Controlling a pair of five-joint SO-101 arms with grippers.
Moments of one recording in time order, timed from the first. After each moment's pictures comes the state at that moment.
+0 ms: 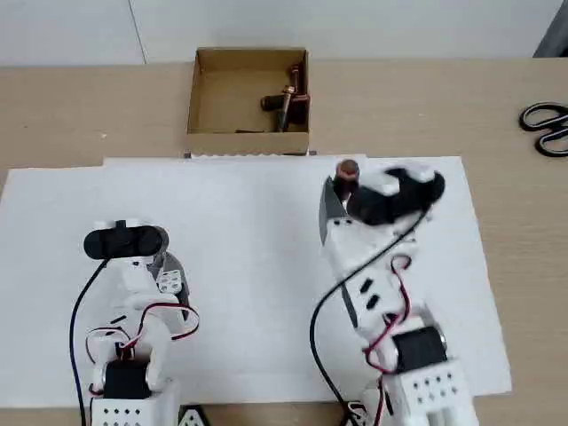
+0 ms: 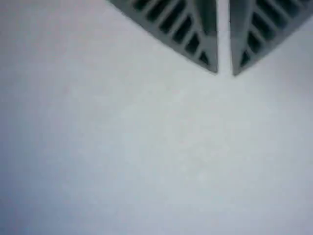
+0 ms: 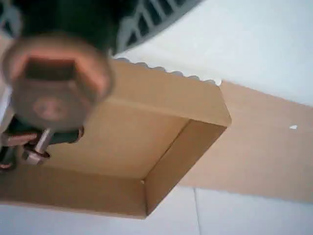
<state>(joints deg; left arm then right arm) -3.3 -102.6 96.7 54.2 11.9 -18.6 -71.6 68.1 22.9 -8.3</state>
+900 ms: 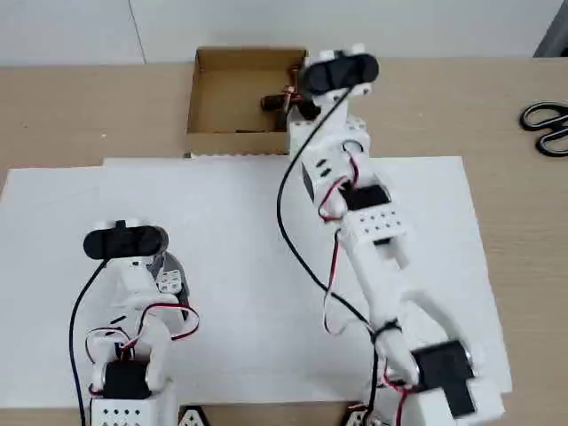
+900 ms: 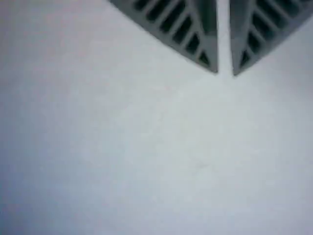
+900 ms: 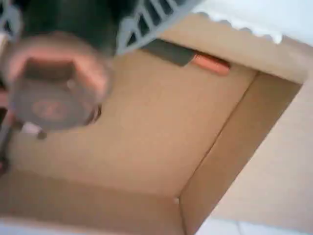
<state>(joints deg) -3.3 -102.6 96.7 54.2 11.9 -18.6 -5.5 23.6 9.8 -6.5</state>
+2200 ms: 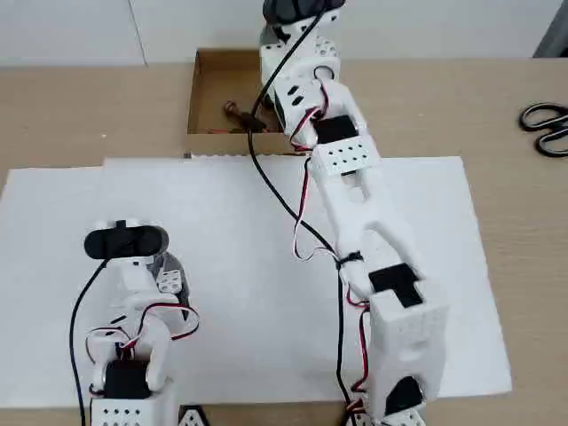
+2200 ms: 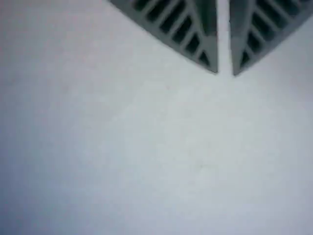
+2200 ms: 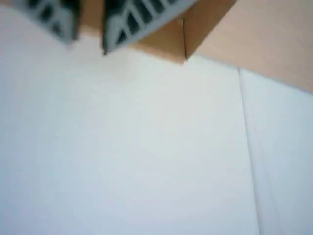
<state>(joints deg) -3.3 -102.6 96.7 54.2 11.9 -20.0 23.7 -22.8 12.4 -2.9</state>
